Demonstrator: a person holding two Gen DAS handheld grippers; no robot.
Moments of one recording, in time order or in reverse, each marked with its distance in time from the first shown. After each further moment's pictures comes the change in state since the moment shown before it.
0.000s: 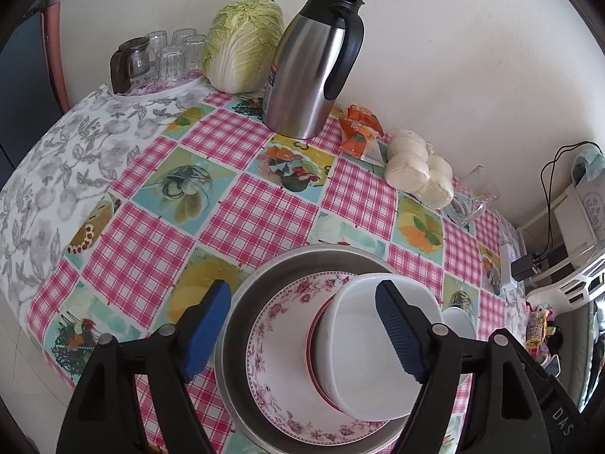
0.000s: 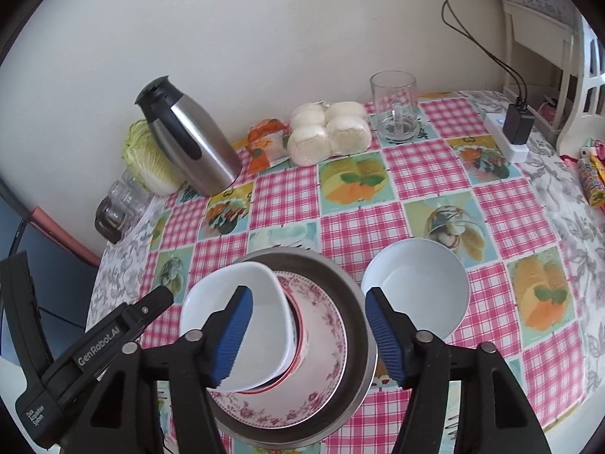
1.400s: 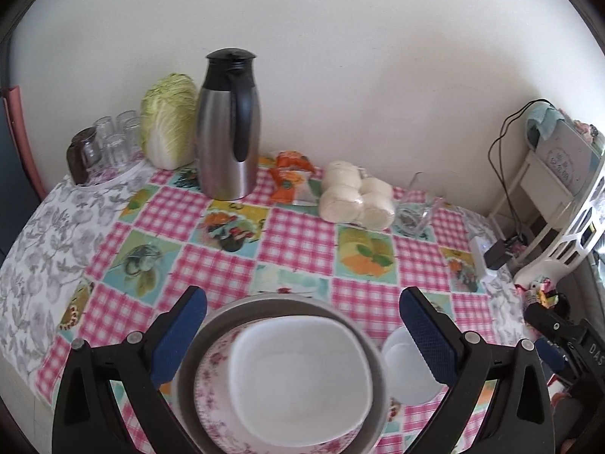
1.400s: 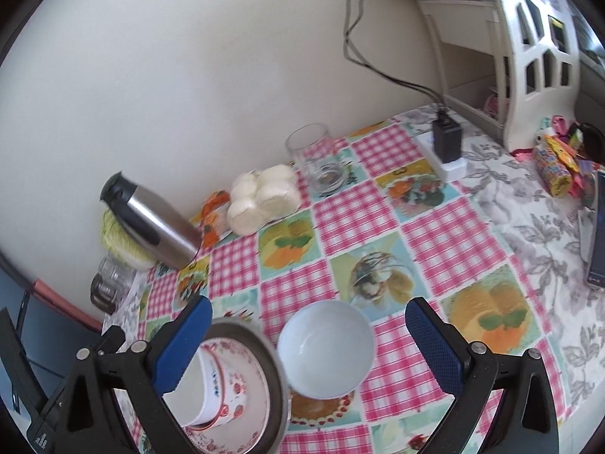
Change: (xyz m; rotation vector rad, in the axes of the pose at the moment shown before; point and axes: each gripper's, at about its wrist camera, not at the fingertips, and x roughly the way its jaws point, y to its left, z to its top) left arm -0.029 -0.089 0.001 0.238 -0.180 -0.062; right arm -0.042 -0.118 0.034 0.210 -0.165 -0.009
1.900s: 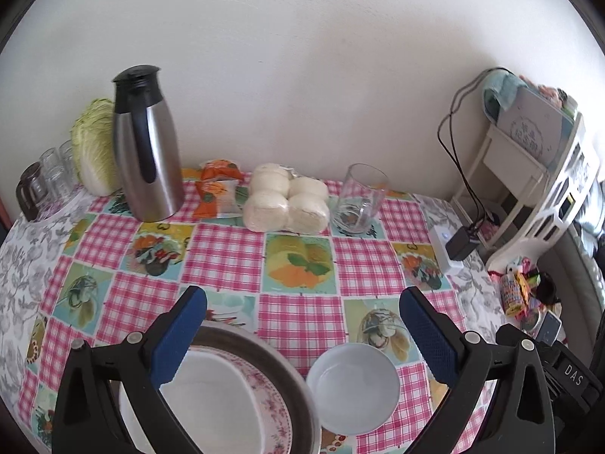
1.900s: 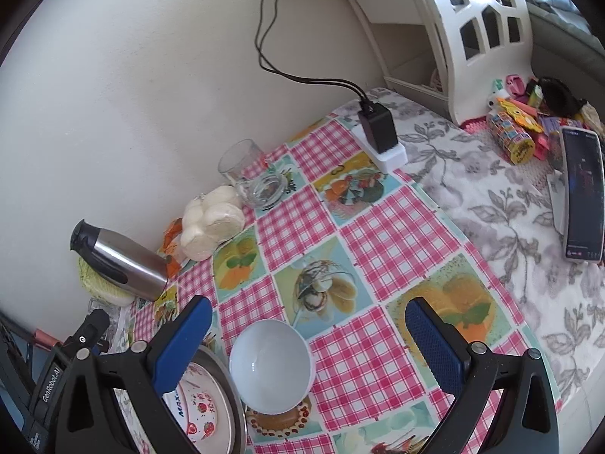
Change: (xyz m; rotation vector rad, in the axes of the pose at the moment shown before) left arm 0.035 -0.086 0.005 0.118 -0.005 -0.097; right arm 0.007 -0.069 0.017 0.147 0.018 -0.053
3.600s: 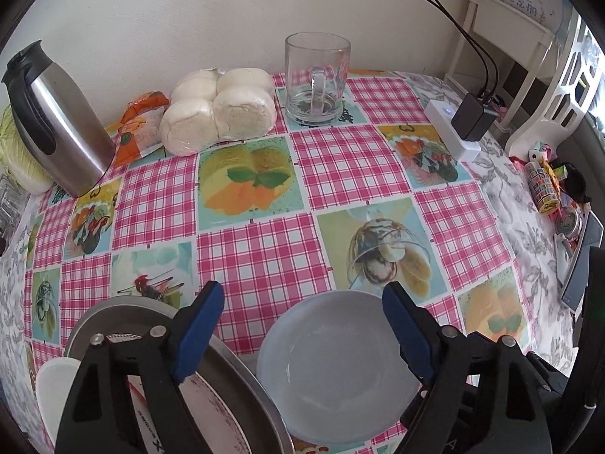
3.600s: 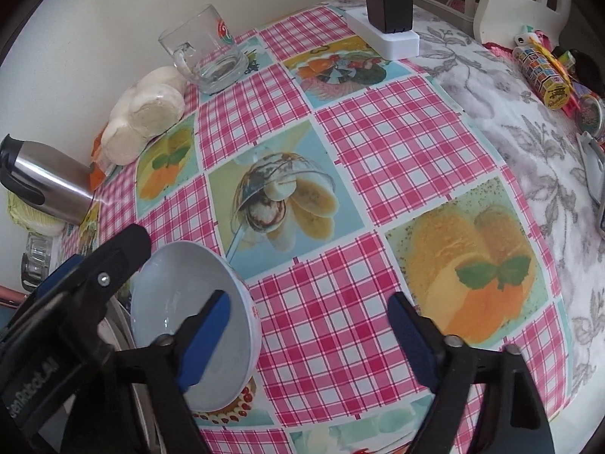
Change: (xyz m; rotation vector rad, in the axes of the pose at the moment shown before) left arm 0.110 -0.056 -0.045 0.234 0.355 0.005; right arm 0.114 0.000 -0.048 -0.108 0.310 -0.176
